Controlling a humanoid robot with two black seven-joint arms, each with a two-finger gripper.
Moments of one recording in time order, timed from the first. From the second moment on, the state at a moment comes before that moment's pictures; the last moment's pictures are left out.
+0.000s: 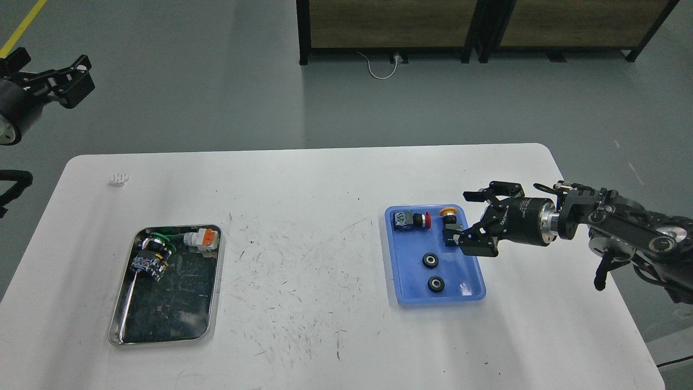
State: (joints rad) left arm -0.83 0.72 -0.59 -0.89 0.29 -0.04 -0.14; right arm 0.81 -0.67 0.09 0.96 -0.66 0.48 0.23
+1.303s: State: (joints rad) left arm -0.85 0.72 -0.58 -0.91 0.29 0.01 -0.14; right arm 0.74 -0.43 0.04 0.72 -0.72 0.49 0.24
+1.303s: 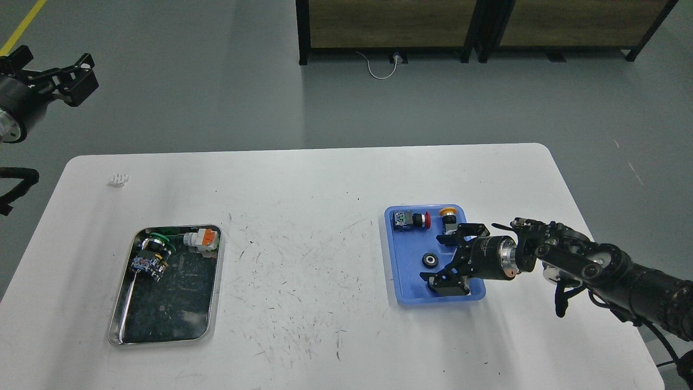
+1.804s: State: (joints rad) left arm -0.85 0.72 -0.58 -0.90 0.29 0.01 -0.14; right arm 0.74 -0.40 0.04 0.69 -0.72 0.49 0.24
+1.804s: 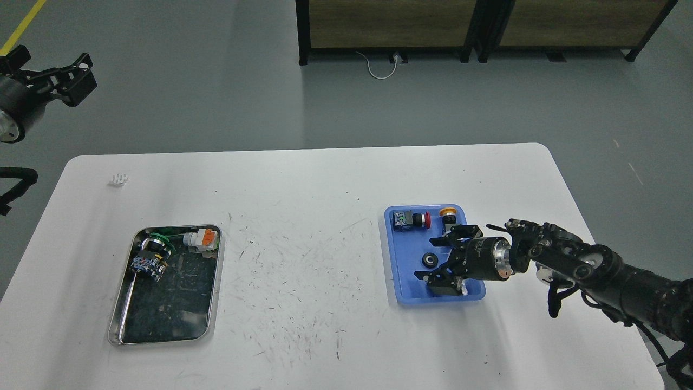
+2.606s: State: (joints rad) left arm -0.85 0.73 -0.58 -0.91 0.29 0.01 -0.14; right arm 0.74 -0.42 0.03 0.69 -0.72 0.49 0.23
